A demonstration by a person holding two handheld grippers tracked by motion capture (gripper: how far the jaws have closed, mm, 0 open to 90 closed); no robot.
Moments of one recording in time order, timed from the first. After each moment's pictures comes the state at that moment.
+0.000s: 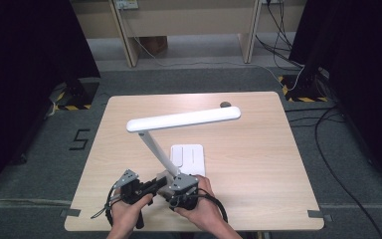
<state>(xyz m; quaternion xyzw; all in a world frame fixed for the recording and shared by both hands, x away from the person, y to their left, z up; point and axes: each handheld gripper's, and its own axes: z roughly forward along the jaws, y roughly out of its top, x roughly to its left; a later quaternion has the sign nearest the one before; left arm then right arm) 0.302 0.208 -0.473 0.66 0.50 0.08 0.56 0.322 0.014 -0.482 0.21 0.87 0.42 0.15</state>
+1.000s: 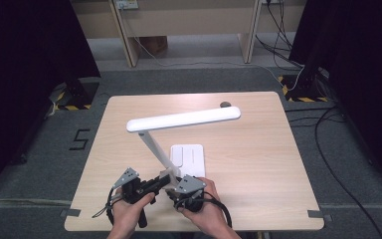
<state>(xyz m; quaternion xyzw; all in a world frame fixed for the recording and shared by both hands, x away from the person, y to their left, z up) 0.301 0.201 -0.463 0.65 0.49 0.07 0.58 0.313 -0.001 -0.478 0.22 0.85 0.44 0.18</state>
